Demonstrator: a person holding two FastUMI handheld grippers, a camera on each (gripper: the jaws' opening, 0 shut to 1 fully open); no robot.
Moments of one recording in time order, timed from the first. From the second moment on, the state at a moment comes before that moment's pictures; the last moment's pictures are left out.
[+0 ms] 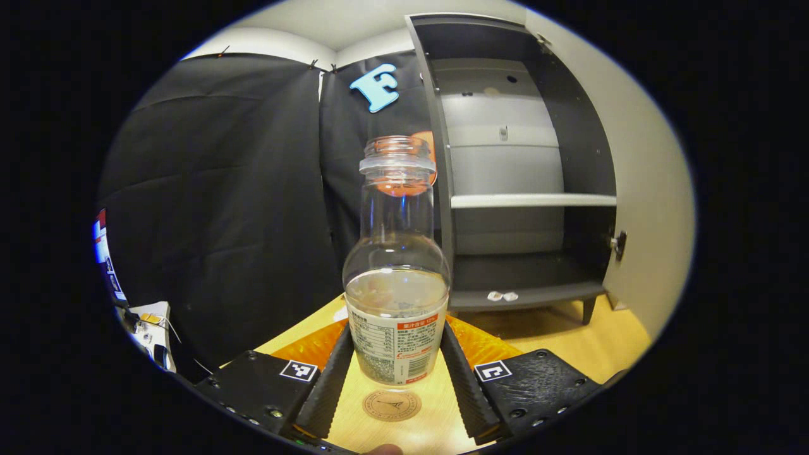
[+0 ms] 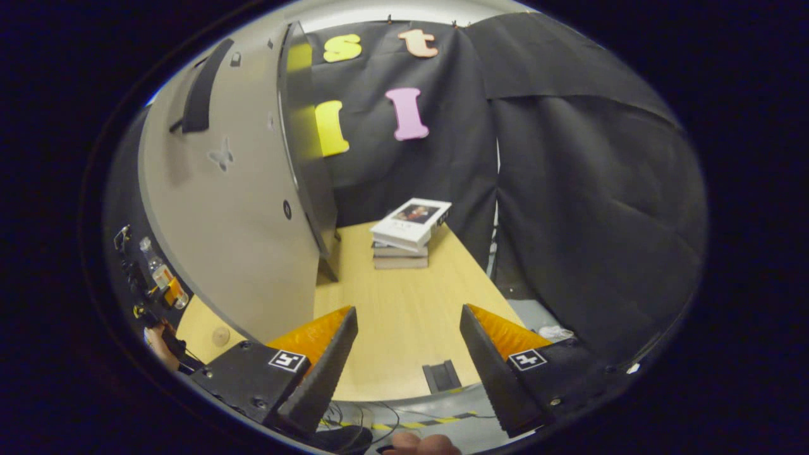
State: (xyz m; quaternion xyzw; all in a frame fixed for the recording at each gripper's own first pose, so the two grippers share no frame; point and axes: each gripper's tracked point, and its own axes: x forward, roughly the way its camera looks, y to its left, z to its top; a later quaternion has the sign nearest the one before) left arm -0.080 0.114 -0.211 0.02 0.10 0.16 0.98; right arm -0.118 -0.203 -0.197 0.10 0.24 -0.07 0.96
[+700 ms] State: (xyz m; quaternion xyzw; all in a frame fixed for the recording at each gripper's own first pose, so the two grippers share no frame) left arm -0.062 0.162 -0.333 -0.06 0.13 0.22 0.97; right arm -0.112 -0.153 -0.262 0.04 0.37 -0.05 0.92
